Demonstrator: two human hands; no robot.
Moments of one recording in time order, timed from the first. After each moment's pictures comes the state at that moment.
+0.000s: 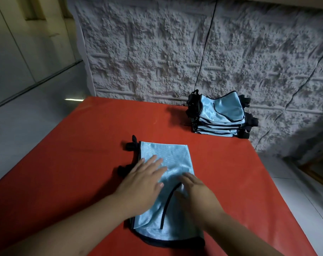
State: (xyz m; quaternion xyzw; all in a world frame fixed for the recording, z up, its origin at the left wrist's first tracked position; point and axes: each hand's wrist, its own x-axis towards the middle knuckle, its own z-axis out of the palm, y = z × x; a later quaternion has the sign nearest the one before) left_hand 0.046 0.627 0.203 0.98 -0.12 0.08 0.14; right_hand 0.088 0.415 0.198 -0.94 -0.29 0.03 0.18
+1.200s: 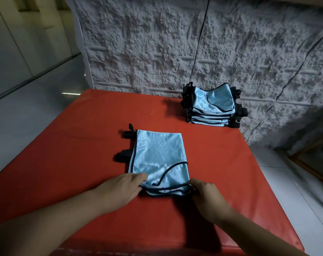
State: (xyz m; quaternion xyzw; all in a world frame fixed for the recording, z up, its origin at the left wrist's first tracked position) left_hand -0.014 0.662 0.186 0.96 -0.23 0.05 0.14; right_hand 0.056 0.349 0.182 -0.92 -0.26 0.06 0.29
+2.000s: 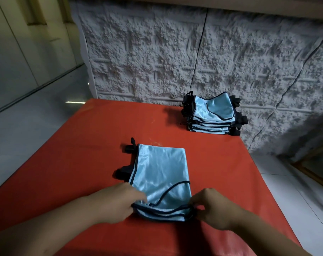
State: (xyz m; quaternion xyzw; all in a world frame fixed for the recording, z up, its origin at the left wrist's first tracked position) left_hand -0.026 0.656 0.240 0.96 -0.17 -0.14 0.18; right_hand 0.059 0.344 0.234 -0.89 -0.39 0.18 0.16
